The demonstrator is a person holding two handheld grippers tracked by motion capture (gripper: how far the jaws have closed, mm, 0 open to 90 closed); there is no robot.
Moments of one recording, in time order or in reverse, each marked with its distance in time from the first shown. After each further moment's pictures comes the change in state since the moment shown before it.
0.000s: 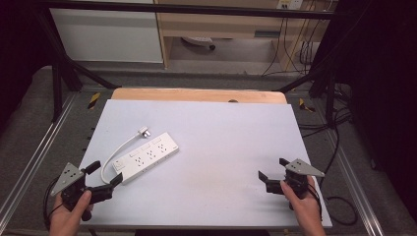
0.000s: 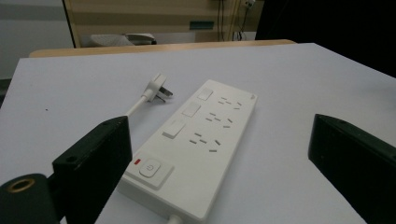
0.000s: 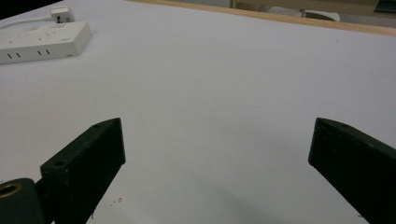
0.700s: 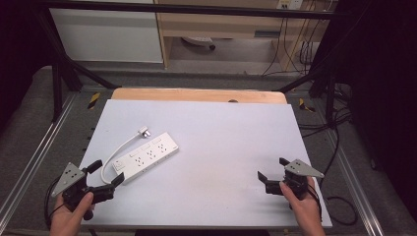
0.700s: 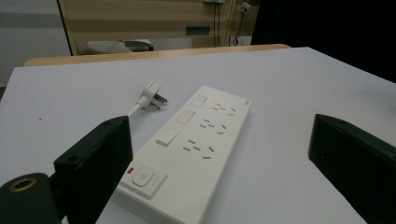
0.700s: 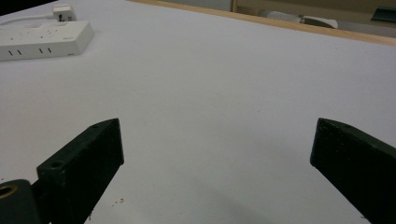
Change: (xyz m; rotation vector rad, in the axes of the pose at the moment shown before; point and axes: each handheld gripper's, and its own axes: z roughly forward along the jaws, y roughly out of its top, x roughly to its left) left arm -0.005 0.002 0.001 -0.018 -0.015 0.015; right arm 0.003 0.002 -0.002 -0.009 -0.006 -0.033
